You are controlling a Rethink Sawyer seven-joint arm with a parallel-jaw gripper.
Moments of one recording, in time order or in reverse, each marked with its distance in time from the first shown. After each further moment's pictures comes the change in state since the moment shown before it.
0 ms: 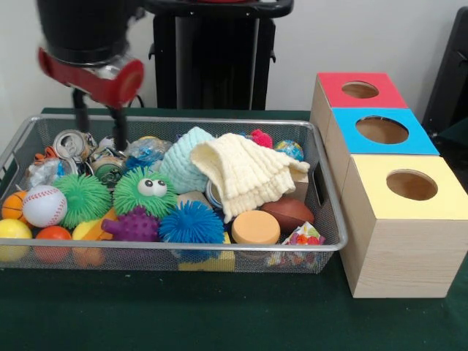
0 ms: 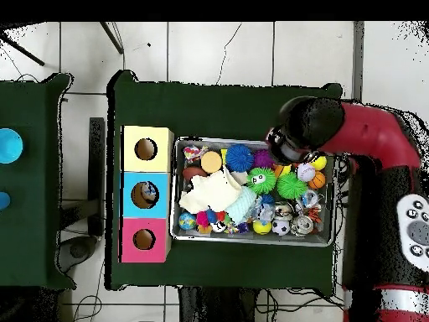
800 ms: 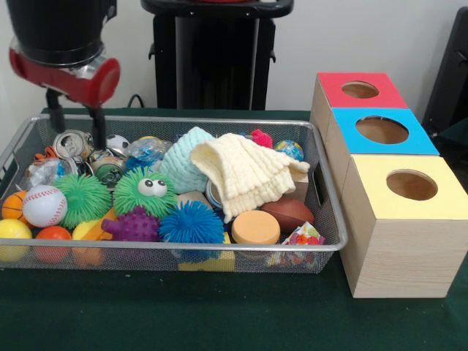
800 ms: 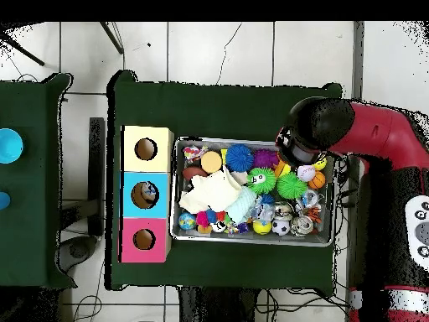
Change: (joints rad) arm -0.014 0.001 0.018 -0.004 -0.042 0.010 -0.110
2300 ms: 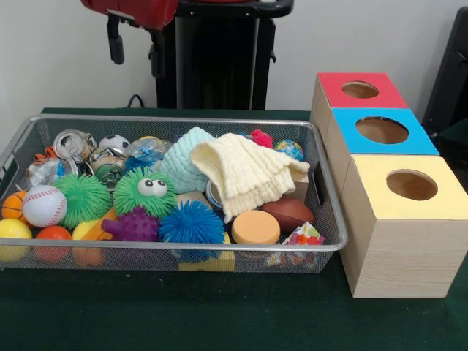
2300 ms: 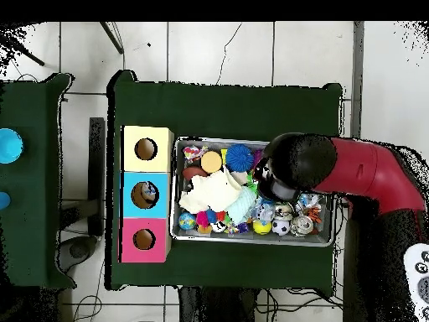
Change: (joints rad) arm -0.005 -0.244 0.005 0.341 0.075 -0.054 0.000
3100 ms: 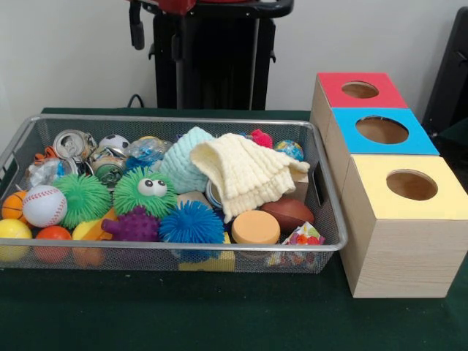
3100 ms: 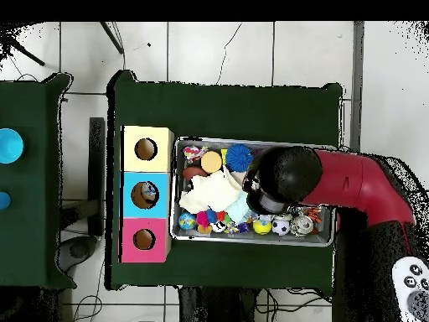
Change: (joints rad) arm 0.018 -0.047 0.000 0.079 0.006 -0.009 0.000
